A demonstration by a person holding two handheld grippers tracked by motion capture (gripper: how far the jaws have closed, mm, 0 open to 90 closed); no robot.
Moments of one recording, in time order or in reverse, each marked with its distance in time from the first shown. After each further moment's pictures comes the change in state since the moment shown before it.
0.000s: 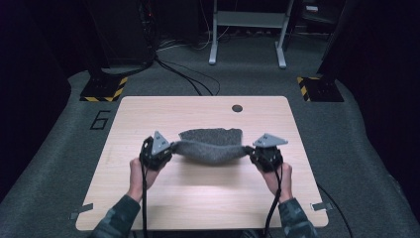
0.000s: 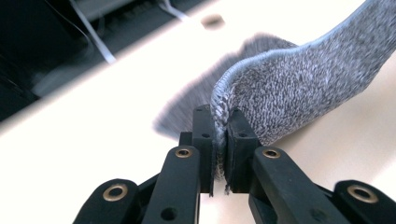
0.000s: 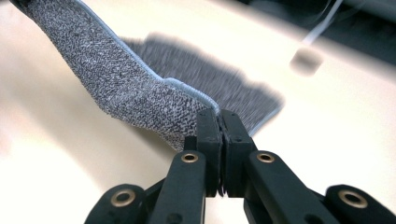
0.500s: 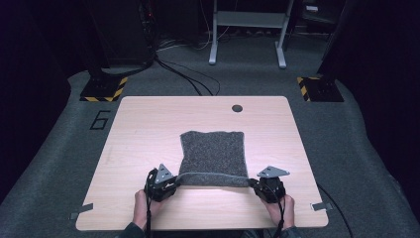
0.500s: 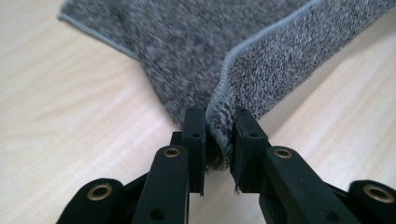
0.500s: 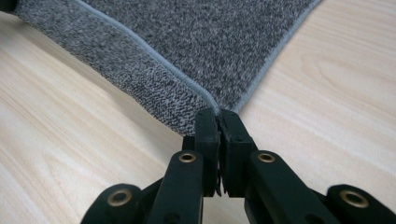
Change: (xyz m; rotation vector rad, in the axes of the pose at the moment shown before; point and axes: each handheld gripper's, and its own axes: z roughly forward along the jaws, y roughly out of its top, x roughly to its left) left arm -0.041 -0.075 0.012 0.120 -0.135 -0.103; right arm 0.017 -0.084 0.001 0.128 0.028 0.113
